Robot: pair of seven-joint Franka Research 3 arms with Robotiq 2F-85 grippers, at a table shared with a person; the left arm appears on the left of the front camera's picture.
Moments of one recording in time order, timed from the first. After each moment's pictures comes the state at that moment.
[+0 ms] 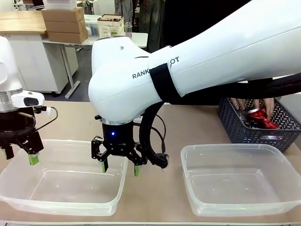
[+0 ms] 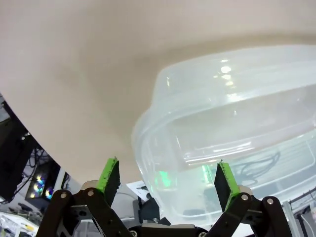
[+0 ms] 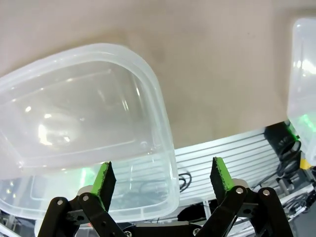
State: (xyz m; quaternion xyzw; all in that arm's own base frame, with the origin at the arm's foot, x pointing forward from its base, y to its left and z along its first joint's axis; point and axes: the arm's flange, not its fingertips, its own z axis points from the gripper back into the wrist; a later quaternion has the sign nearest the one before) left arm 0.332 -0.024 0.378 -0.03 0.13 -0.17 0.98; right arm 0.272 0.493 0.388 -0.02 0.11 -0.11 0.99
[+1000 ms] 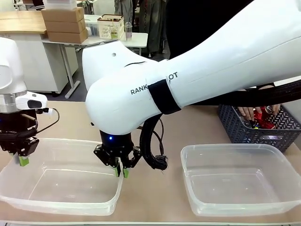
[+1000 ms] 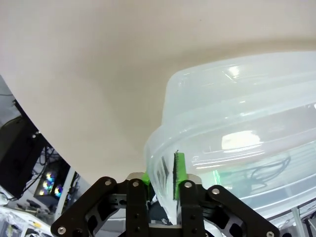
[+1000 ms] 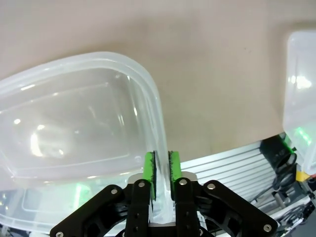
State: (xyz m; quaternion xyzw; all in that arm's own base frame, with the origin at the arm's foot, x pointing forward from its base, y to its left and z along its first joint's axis) left arm 0.337 -0.024 0.374 0.00 0.12 -0.18 0.98; right arm 0.265 0.499 0.384 -0.04 0.06 -0.10 0.99
